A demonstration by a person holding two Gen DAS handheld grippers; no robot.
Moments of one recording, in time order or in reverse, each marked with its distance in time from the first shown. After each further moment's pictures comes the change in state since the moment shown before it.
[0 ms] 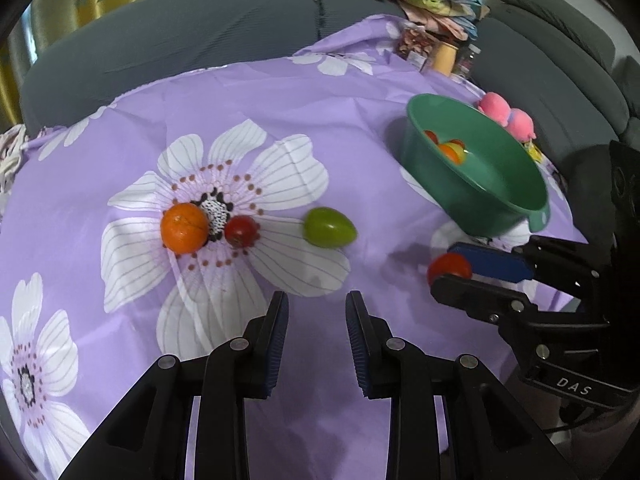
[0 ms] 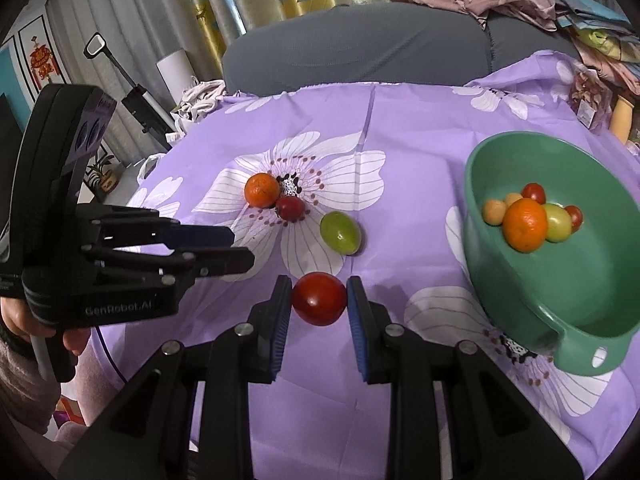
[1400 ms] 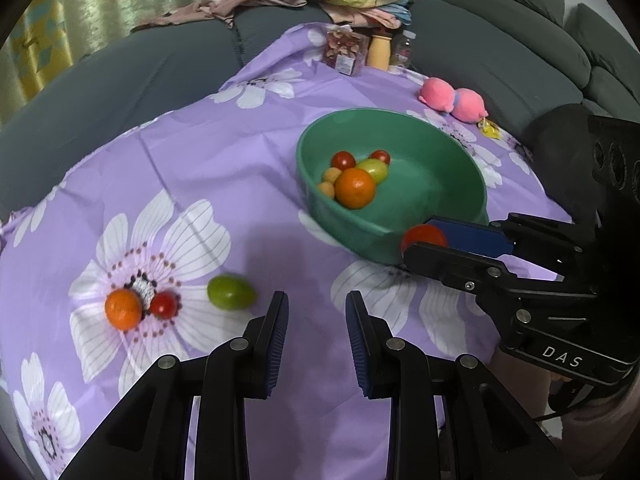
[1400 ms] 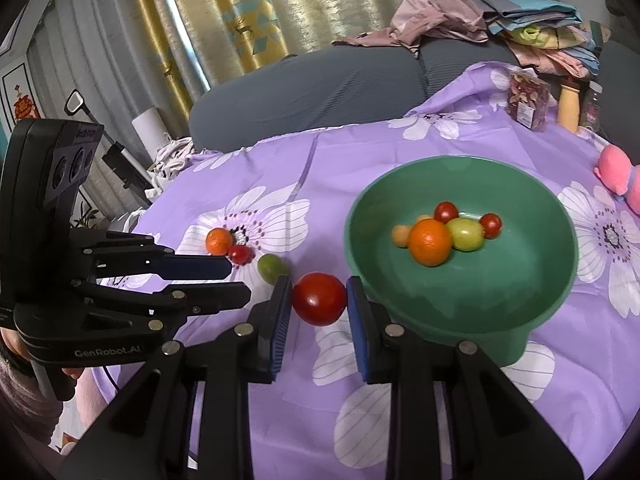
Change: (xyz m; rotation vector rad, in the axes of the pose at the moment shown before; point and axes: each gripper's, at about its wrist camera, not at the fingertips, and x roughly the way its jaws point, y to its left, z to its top) left arm -0.002 -0.083 0.039 0.195 -0.023 -0.041; right arm -0.056 -0.060 -0.003 0.120 -0.158 -0.063
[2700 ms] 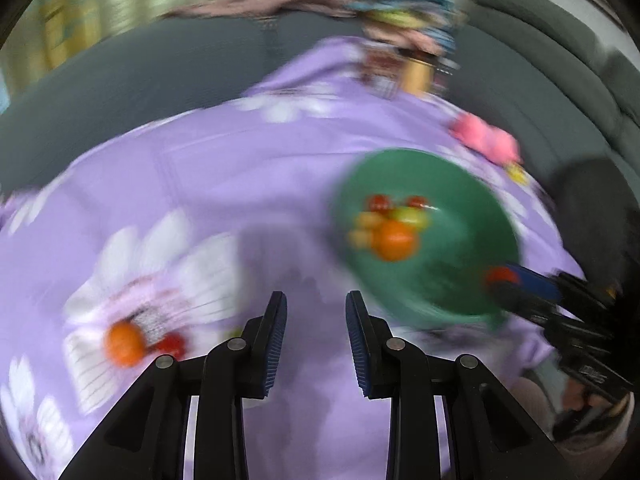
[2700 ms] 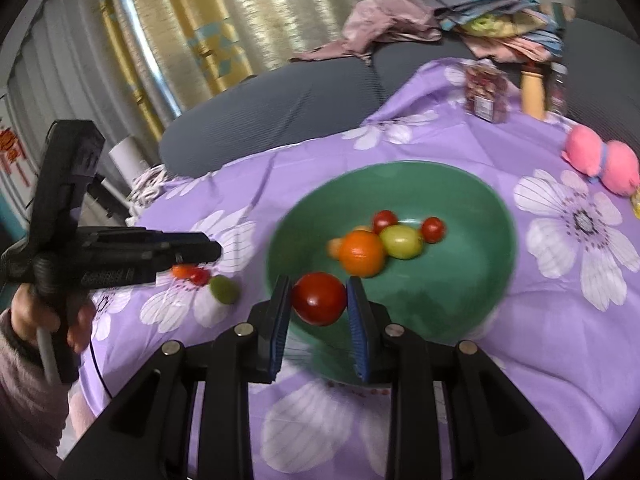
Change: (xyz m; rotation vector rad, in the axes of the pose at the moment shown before) left arm 0.021 0.052 0.030 -0.172 -0.037 0.033; right arm -0.007 -0.046 0.004 0.069 -0.049 -0.030
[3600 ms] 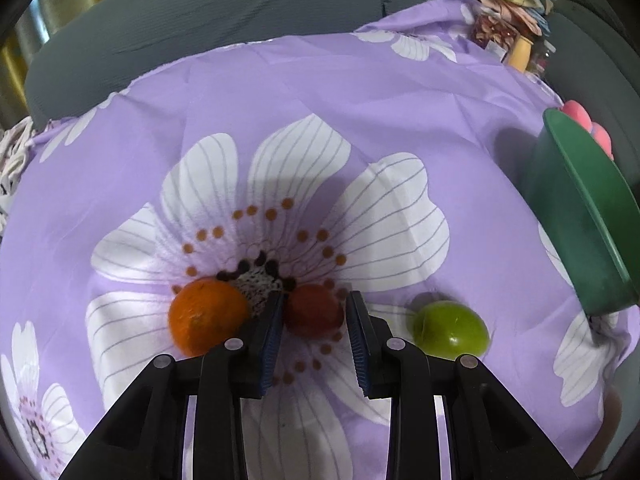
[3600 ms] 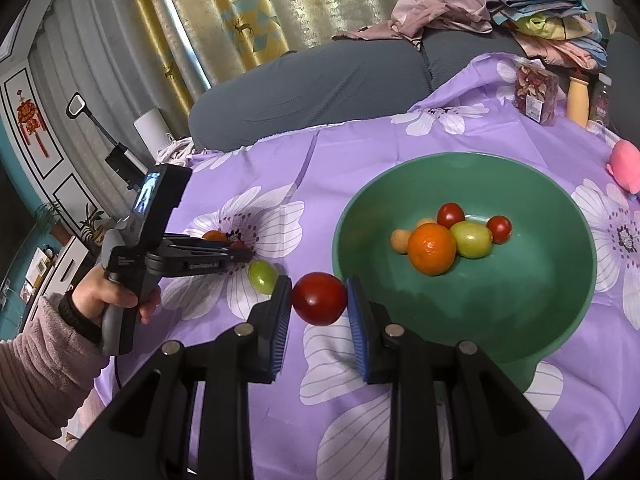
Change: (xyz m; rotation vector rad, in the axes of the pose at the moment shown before) left arm 0.075 0.087 -0.028 -0.082 0.128 0.170; right arm 0.026 0.034 0.000 -0.062 0.066 0.068
